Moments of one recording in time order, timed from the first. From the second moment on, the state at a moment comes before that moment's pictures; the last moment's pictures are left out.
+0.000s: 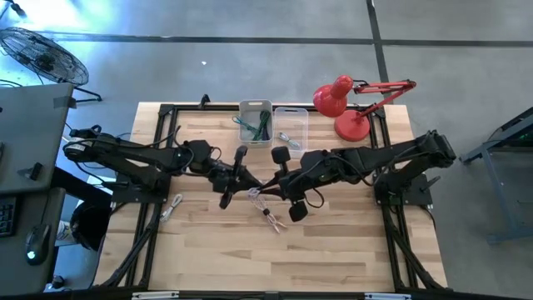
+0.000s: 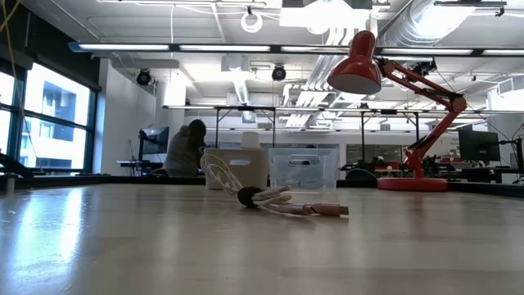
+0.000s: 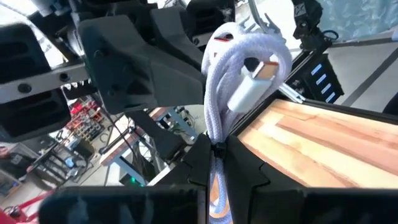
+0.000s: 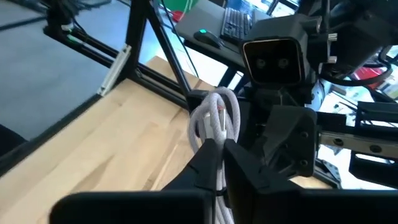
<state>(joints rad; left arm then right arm) -0.09 1.23 0.85 0.38 0.25 0.68 0.21 1.57 1.51 -0.28 0.05 -0.37</state>
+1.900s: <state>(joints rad) -0.09 0.92 0.85 -0.24 -0.18 0.64 -0.07 1.56 1.86 -0.76 0.54 -0.19</state>
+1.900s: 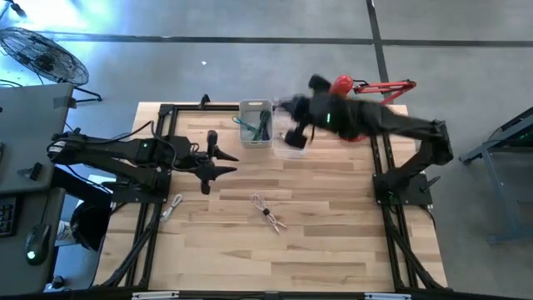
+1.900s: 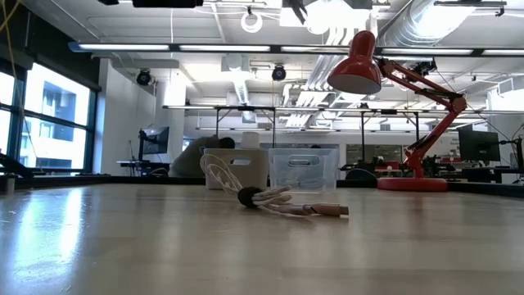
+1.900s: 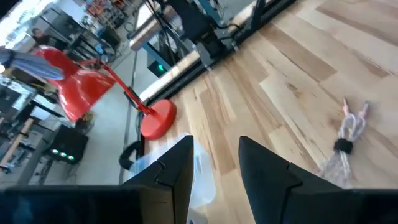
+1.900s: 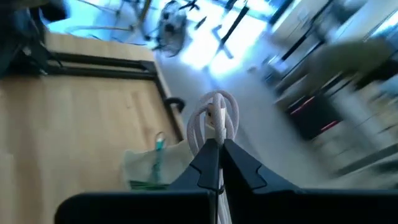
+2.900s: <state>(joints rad) -0.09 0.92 0.85 -0.32 -0.22 0.65 -0.33 1.56 1.53 -0.67 0.23 -0.09</state>
